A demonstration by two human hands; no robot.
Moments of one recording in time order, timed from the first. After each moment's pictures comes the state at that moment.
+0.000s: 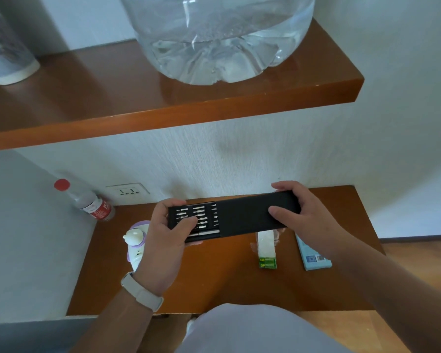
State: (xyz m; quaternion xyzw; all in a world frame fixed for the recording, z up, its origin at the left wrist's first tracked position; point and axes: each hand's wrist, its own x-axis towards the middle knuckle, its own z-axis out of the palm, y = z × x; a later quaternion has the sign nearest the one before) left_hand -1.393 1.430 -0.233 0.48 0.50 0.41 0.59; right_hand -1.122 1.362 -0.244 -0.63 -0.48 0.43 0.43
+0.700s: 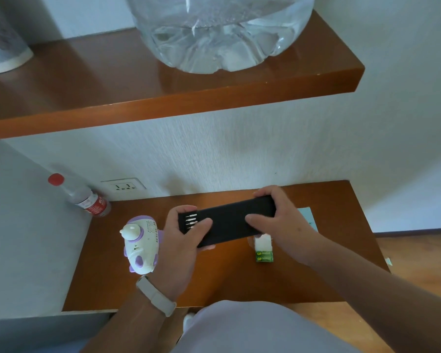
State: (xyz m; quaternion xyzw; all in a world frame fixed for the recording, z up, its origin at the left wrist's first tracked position) left_hand -1.373 1.405 -0.247 0.47 0.52 0.40 0.59; right_hand -1.163 1.362 -0.247 -0.62 -0.43 0.49 0.44
